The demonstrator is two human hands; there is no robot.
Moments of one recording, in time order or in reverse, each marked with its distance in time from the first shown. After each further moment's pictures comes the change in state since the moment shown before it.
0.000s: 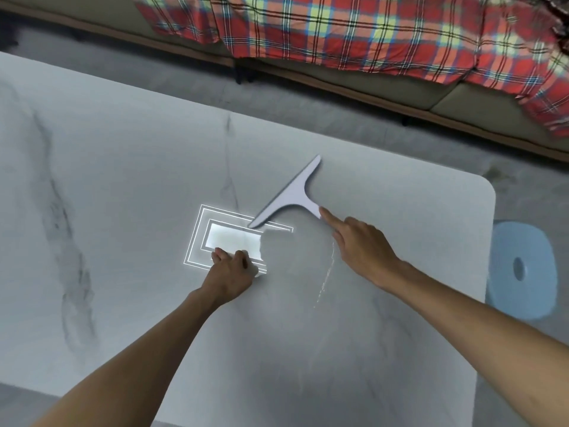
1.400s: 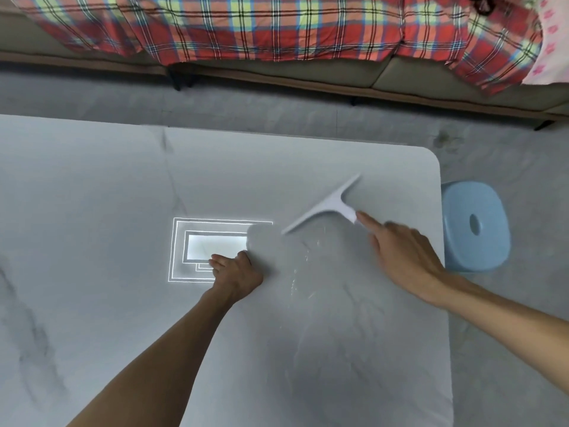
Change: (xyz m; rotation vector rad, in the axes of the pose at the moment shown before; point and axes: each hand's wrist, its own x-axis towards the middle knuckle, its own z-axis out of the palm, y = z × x) left_hand 0.032 0.084 0.039 -0.047 -0.077 -0.064; right_hand -0.083 0.078 -0.048 -0.060 0.029 0.316
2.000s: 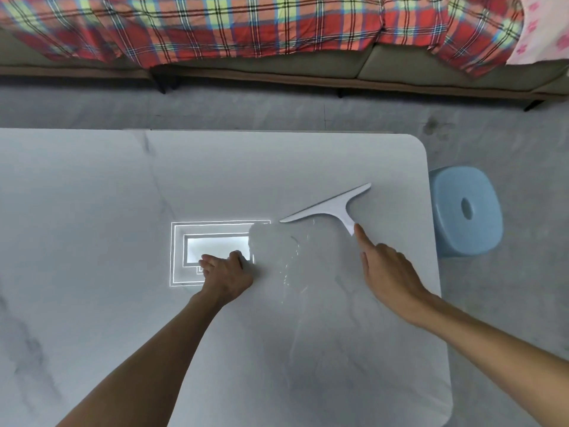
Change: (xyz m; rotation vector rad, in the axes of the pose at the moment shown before) left_hand -0.004 -0.007 0.003 0.087 0.008 0.074; right_hand -0.044 0.001 0.043 0.129 -0.087 0.178
